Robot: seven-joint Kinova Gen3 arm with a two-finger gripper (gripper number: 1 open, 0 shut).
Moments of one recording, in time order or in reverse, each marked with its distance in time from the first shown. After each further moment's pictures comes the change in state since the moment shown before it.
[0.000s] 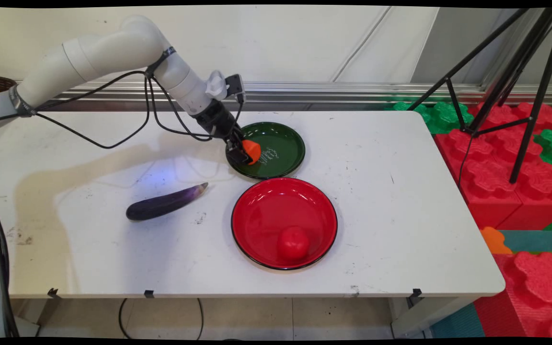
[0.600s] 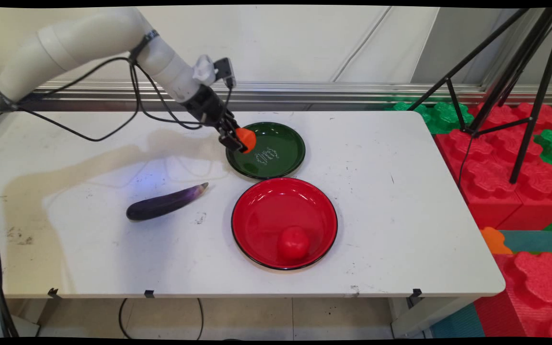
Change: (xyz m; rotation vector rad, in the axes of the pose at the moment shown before) arm -0.002 0.003 -0.045 0.026 0.038 -0.008
